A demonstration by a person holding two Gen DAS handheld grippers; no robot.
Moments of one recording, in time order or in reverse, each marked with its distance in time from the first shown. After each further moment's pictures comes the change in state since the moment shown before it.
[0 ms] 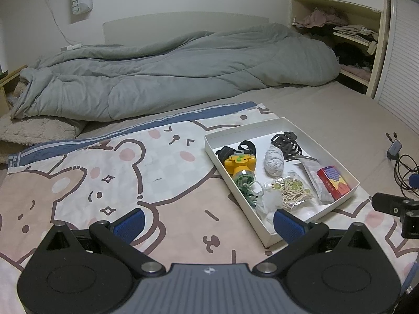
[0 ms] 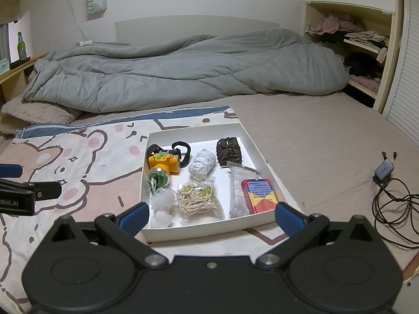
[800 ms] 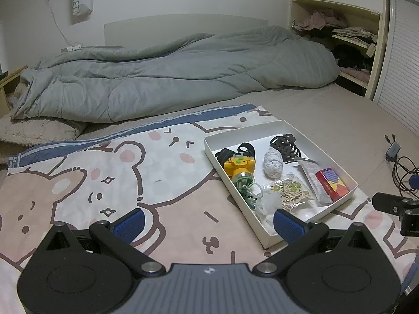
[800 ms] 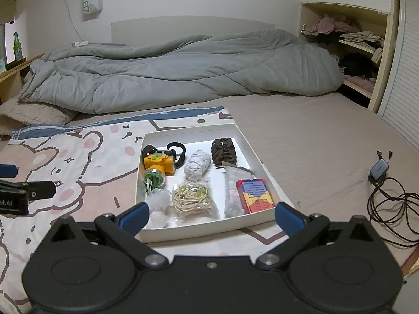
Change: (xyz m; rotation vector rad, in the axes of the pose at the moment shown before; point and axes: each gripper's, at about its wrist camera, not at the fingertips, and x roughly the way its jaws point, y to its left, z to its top) left arm -0.003 -0.001 0.000 0.002 -0.010 -0.002; right arm -0.002 0.001 -0.002 0.008 -0.004 -0.025
